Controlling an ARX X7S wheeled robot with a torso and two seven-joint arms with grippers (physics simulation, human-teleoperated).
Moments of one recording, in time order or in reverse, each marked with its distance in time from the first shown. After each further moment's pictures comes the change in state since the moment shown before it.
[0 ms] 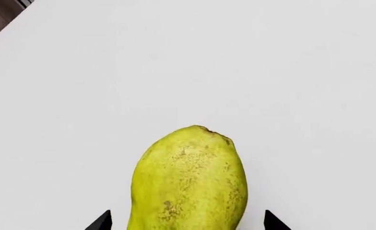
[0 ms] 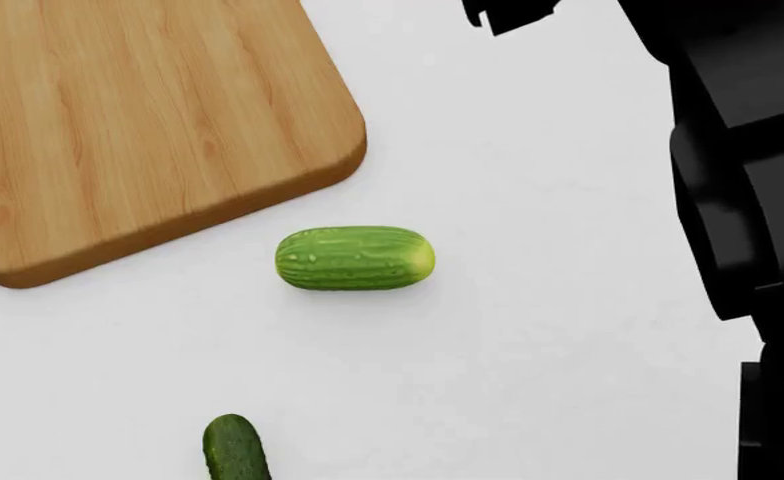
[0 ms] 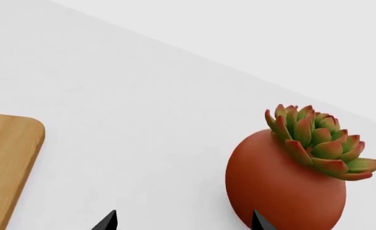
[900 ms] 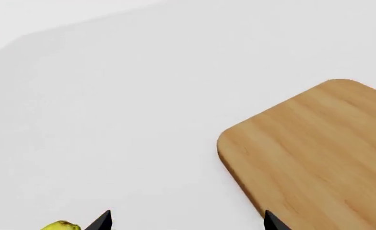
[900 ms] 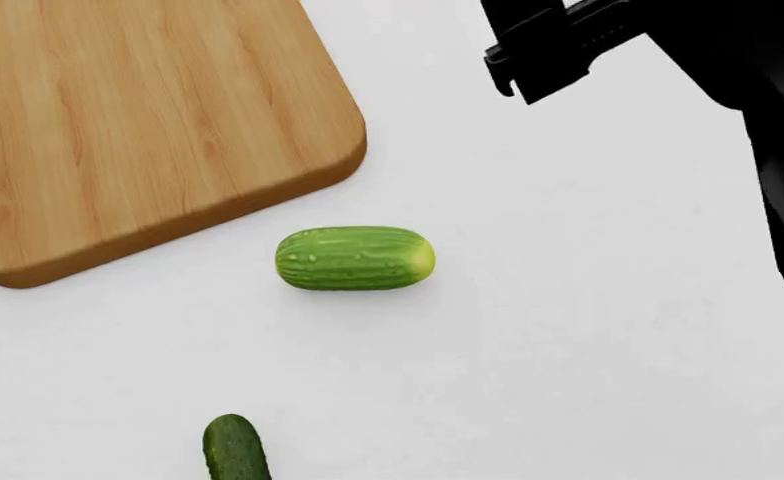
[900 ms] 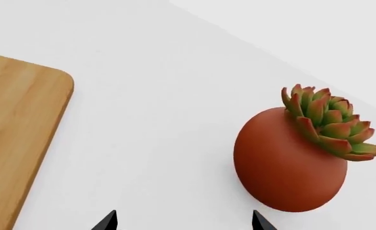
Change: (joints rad) left arm -0.045 0.054 -0.222 0.621 -0.466 -0.409 -0.197; right arm 0.079 0.124 -0.056 -0.169 0.165 0.268 -0.044
